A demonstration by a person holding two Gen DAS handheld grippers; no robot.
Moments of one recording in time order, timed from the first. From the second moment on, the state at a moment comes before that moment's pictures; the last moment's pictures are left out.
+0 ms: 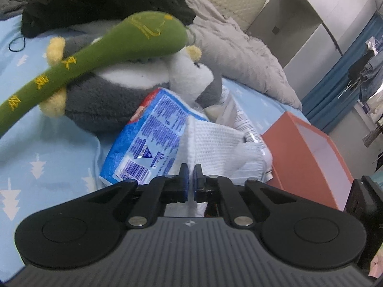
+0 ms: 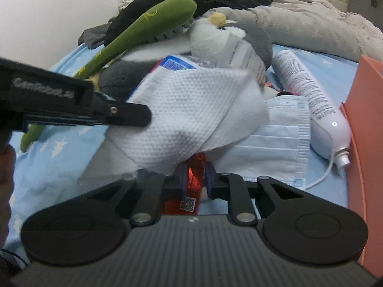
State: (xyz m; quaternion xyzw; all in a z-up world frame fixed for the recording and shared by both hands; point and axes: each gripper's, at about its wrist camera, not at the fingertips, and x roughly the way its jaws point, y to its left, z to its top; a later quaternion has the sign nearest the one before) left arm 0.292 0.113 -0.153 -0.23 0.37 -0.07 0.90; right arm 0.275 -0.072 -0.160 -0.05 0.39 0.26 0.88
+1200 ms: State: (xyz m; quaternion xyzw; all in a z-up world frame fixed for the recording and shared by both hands) left arm 0.176 0.128 -0.168 -0.19 0.38 0.02 0.90; right arm 0.252 -0.083 -0.170 0.00 0.39 0.19 0.90
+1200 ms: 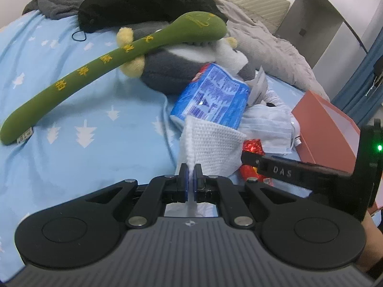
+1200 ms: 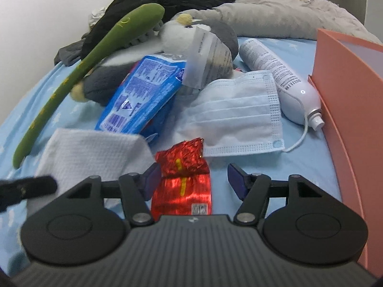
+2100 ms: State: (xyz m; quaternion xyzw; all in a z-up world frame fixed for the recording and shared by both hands) left arm 0.145 0.111 -0.155 -0.21 0.37 0.01 0.91; right arm 0.200 -0.110 -0.140 -0.02 0.40 0.19 0.90
